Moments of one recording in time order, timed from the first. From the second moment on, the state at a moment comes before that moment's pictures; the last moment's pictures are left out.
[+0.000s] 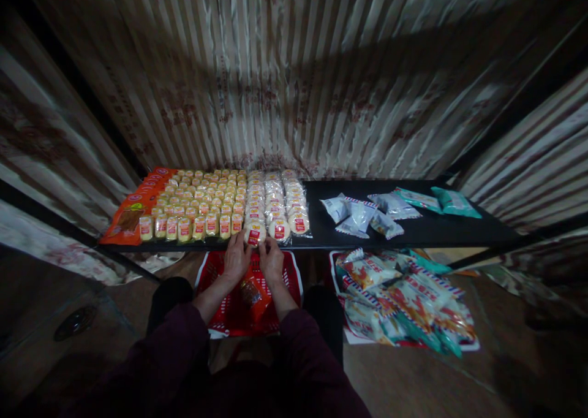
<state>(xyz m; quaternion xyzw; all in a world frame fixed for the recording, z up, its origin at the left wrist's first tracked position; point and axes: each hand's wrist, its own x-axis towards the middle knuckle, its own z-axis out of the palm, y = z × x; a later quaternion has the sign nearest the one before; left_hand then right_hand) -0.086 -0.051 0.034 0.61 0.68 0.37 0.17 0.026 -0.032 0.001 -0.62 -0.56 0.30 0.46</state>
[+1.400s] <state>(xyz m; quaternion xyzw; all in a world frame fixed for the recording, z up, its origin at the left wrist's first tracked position) -0.078 -0.031 0.010 0.75 0.59 0.29 -0.05 0.067 0.001 -0.008 -0.58 -0.74 -0.05 0.33</state>
